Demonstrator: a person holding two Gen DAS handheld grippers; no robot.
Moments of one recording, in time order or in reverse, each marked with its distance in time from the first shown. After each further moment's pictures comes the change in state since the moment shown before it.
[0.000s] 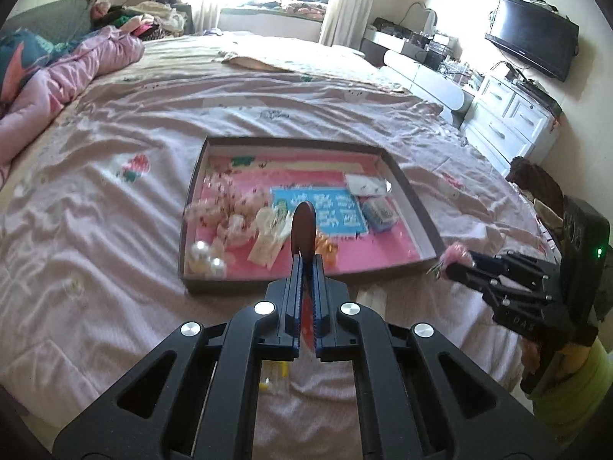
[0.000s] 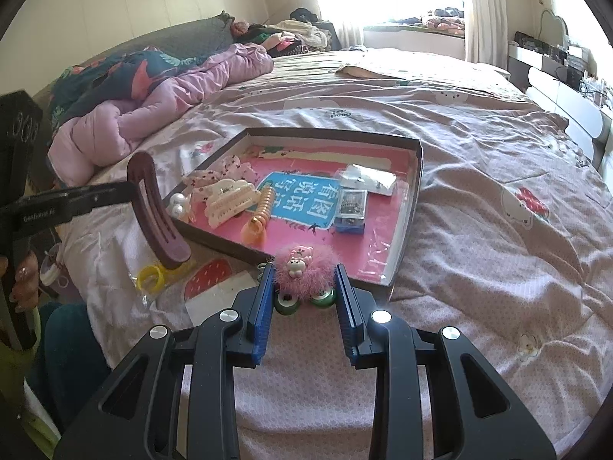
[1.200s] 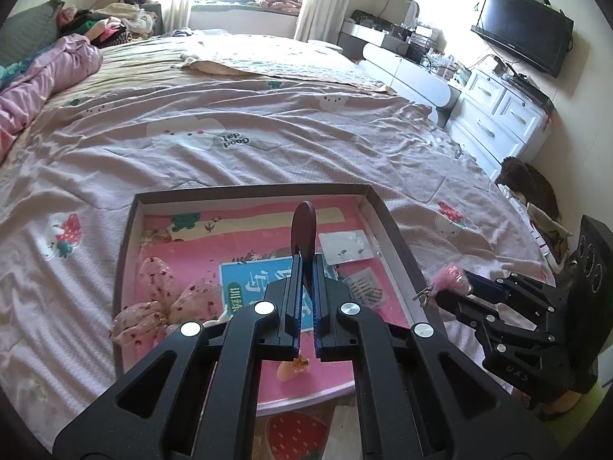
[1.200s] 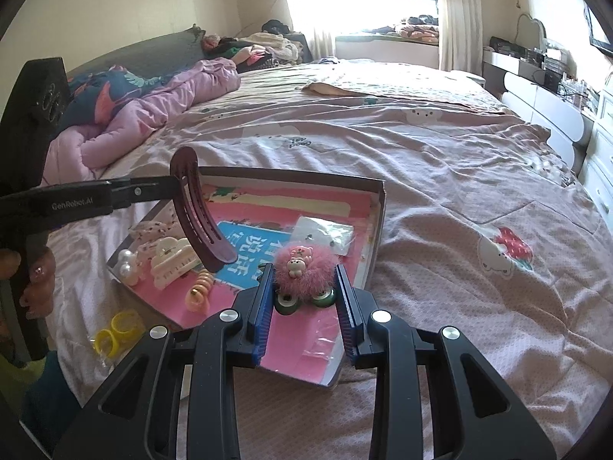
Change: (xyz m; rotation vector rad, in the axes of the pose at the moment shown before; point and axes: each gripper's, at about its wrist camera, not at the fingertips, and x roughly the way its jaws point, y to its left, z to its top) left arm 0.090 -0.024 0.076 0.042 0.033 -0.078; right arm 0.030 -0.038 0.051 0.042 -0.045 -0.101
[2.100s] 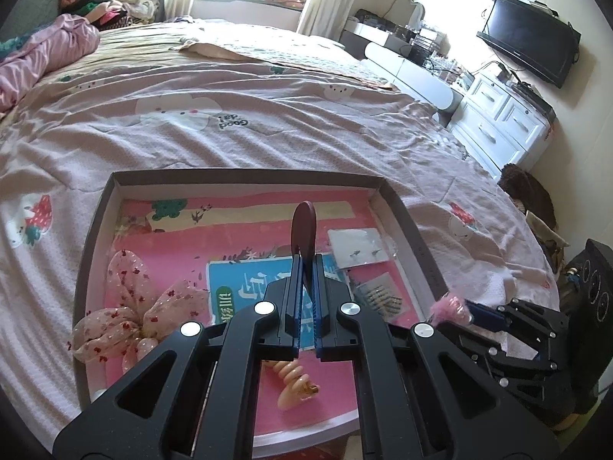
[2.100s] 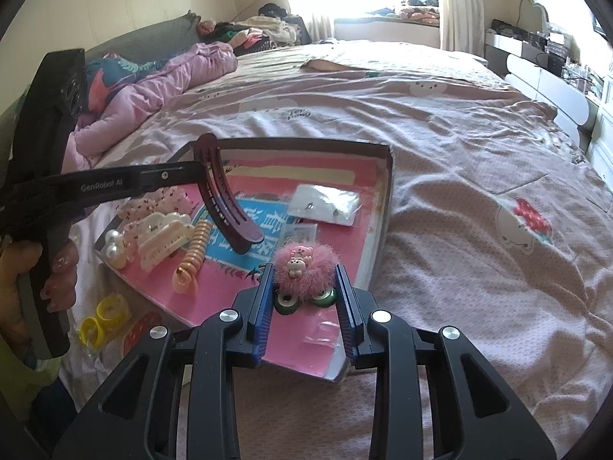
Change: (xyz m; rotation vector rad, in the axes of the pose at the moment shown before) left arm 0.040 0.017 -0.010 -0.051 0.002 -0.036; right arm 0.030 0.000 -0.018 0.012 0.078 0.019
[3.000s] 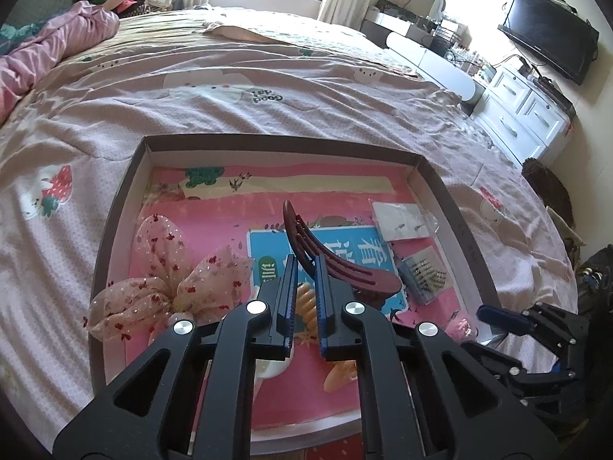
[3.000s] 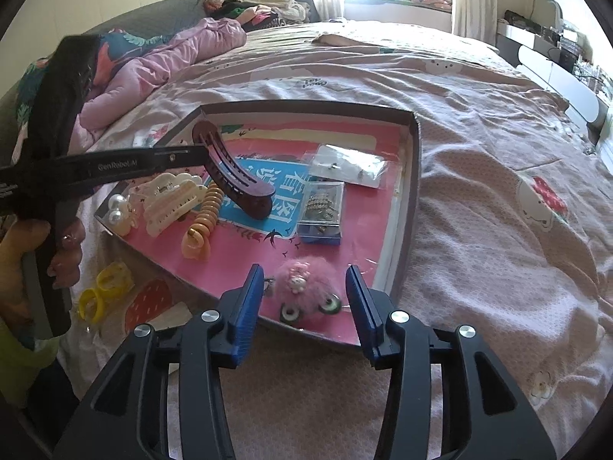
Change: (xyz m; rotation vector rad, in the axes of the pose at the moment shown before) left arm 0.006 0.027 -0.017 -0.024 0.048 0.072; right arm 0.008 0.017 -0.015 -0.025 0.073 0.002
